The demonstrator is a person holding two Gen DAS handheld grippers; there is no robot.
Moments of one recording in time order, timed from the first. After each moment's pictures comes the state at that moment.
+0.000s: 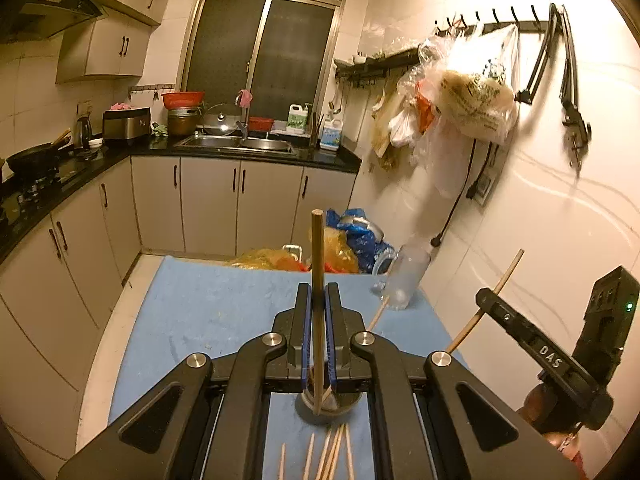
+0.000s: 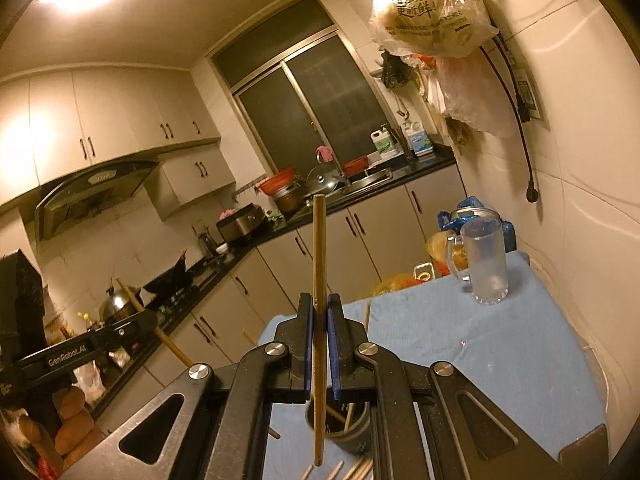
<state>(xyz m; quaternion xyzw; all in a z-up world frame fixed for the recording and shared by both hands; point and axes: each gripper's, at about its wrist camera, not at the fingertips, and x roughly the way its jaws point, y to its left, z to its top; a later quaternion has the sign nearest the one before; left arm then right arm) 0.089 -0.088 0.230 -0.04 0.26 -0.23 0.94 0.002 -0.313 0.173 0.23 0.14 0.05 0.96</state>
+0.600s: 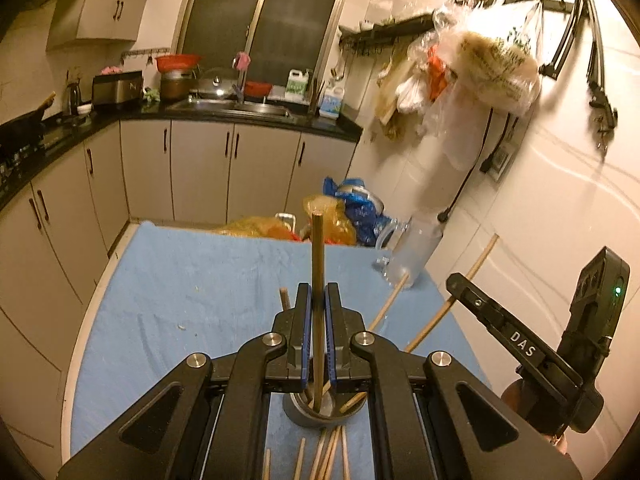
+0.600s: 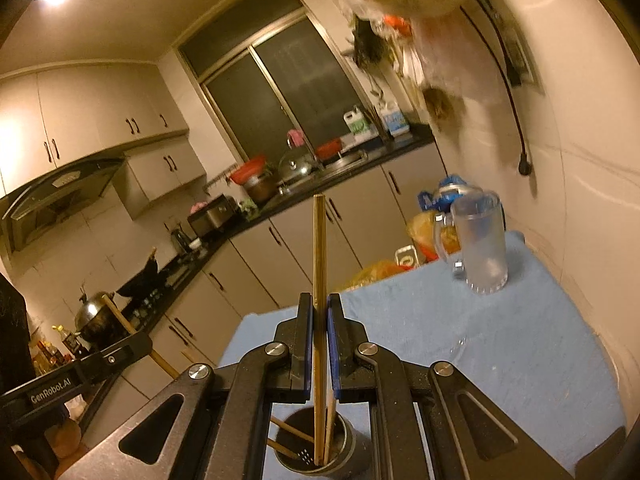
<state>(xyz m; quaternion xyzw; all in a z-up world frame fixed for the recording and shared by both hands) 0.144 -0.119 0.165 -0.05 0.32 -0.24 0.92 0.072 -0.319 0.127 0.25 0.20 0.02 0.95</state>
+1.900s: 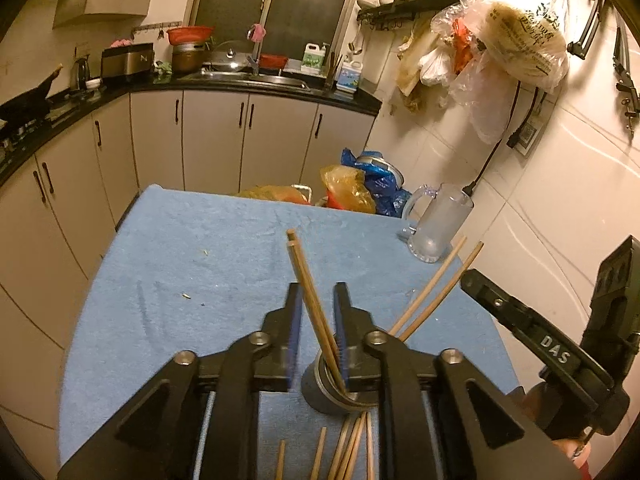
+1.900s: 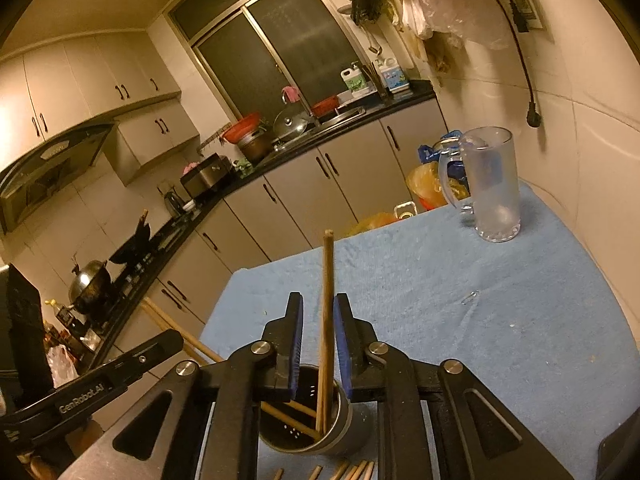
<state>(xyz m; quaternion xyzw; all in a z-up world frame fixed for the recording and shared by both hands) 0.162 -0.109 0.115 -0.05 0.35 -0.22 0.91 0.089 -0.311 0.086 0.26 0.25 0.03 0.93</state>
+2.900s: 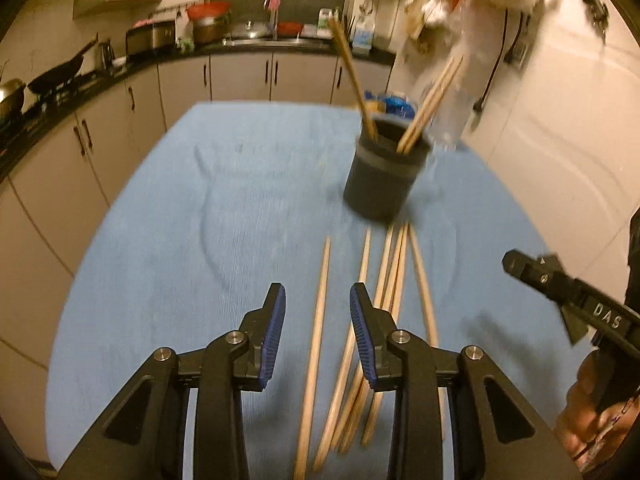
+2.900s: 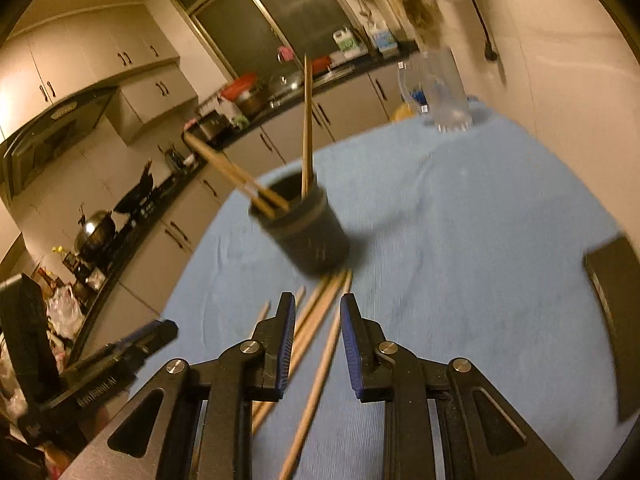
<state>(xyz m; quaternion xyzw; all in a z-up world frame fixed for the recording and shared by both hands) -0.014 -0.047 0.003 0.01 0.40 -0.17 0.90 -0.066 -0.269 0.000 0.24 0.33 0.04 0.91</state>
